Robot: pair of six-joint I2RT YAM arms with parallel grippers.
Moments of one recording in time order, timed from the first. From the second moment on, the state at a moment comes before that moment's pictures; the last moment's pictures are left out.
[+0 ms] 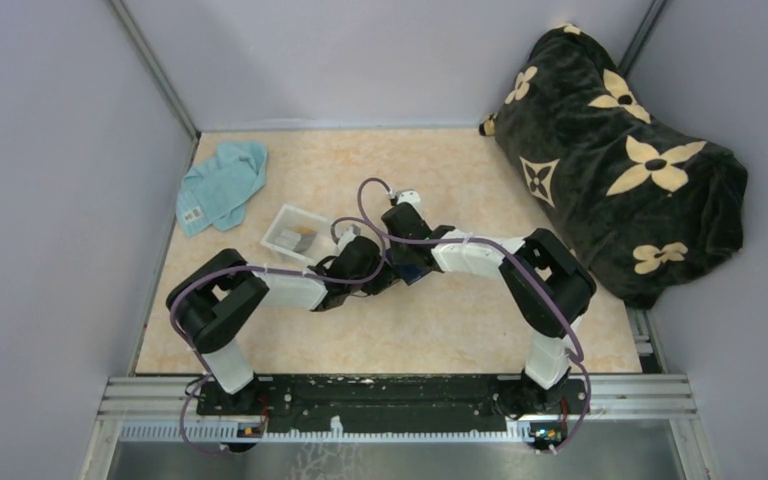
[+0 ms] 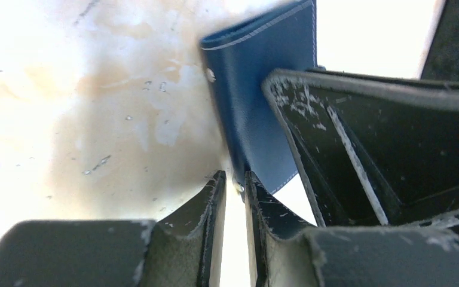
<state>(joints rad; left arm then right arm) -0.84 1.74 0.72 0.34 -0.14 -1.27 0.78 1.82 1.09 -0.15 0.32 0.43</state>
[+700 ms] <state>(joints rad) -0.83 1.77 0.80 0.24 -0.20 -1.23 0.79 1.64 0.98 -0.30 0.31 0.44</state>
